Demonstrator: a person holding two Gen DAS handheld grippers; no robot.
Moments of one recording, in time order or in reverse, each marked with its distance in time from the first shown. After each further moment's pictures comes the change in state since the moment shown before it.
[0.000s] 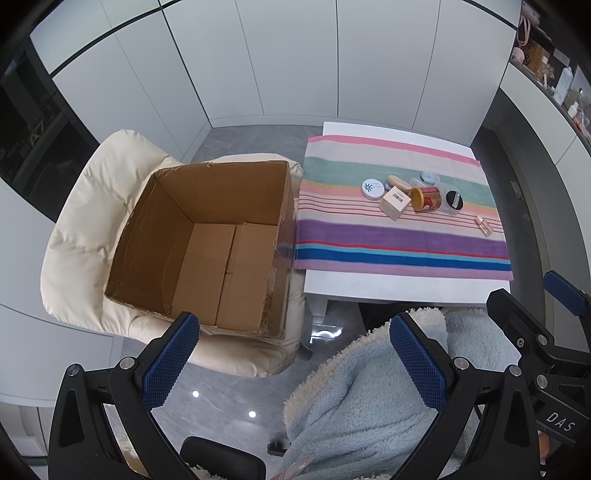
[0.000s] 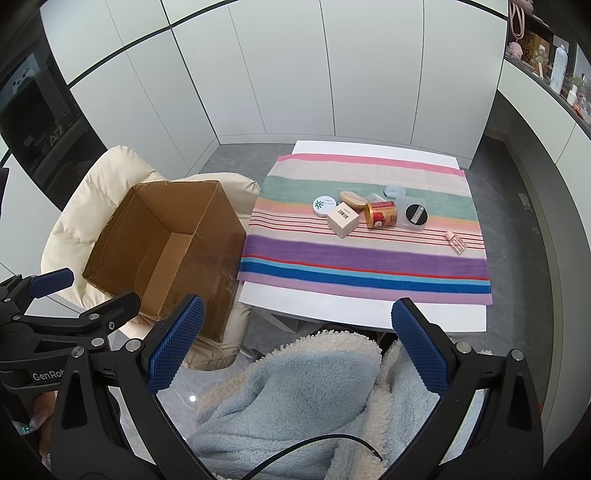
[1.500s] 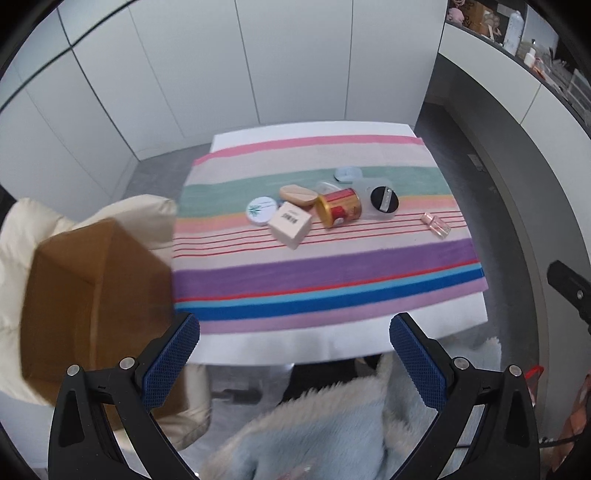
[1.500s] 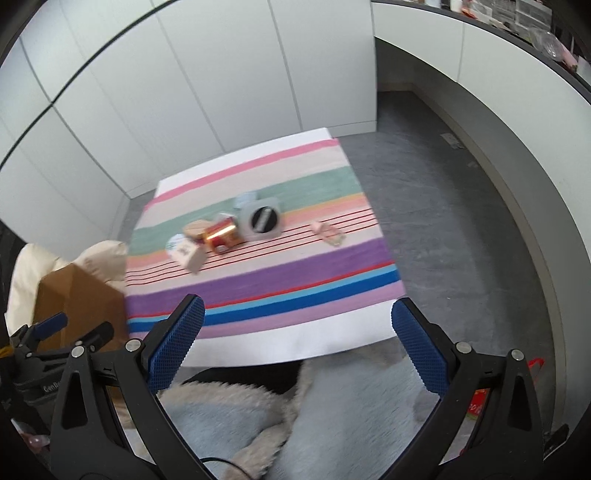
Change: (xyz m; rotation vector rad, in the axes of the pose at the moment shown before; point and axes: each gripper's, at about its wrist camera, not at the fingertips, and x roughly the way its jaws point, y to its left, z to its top) left arm 0.122 -0.189 0.062 0.180 -0.034 -0.125; right arm 0.046 -0.255 -0.007 0.360 -0.034 -0.181
